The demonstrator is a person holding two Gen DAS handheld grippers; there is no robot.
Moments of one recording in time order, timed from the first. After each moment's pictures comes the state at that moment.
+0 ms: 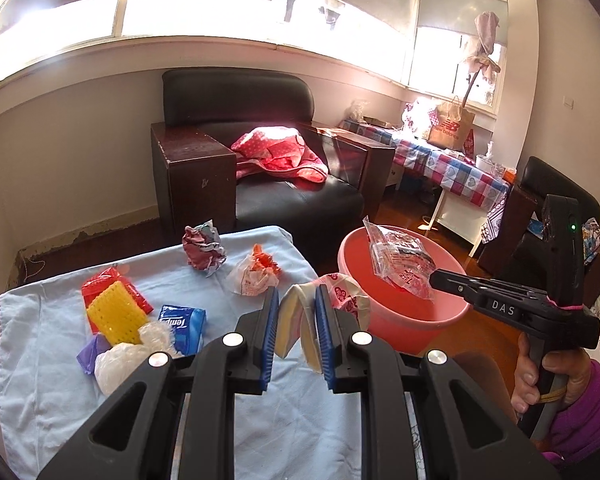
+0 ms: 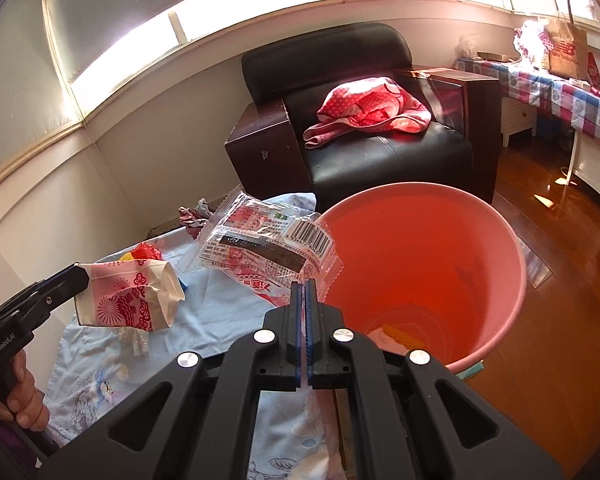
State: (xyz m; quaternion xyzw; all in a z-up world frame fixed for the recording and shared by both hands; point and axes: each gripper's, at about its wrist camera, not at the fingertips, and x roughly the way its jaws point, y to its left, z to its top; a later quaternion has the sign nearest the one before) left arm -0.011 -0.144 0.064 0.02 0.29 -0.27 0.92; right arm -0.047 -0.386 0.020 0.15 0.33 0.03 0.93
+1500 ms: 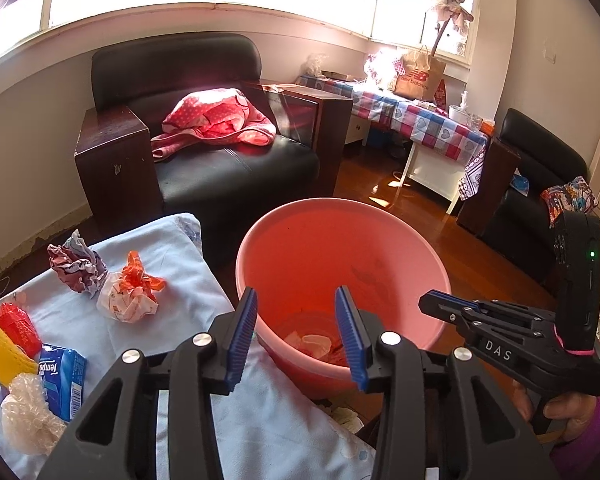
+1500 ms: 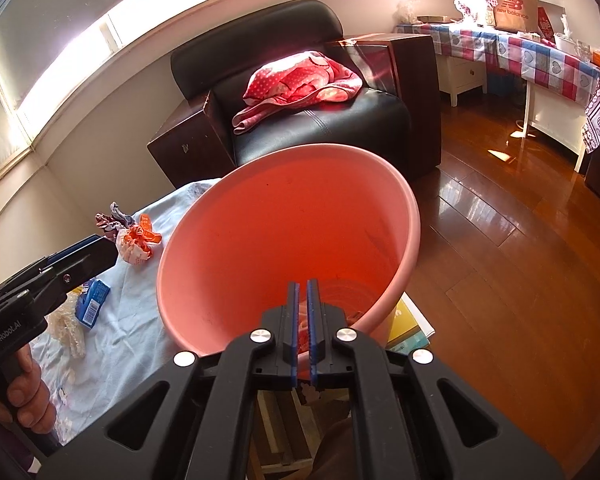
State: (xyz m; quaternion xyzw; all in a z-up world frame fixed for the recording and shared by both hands) left arm 0.038 -0.287 0.026 0.07 0.35 -0.32 0.88; right arm -0.051 -0.465 -0.024 0.20 0.36 -0.04 0.91
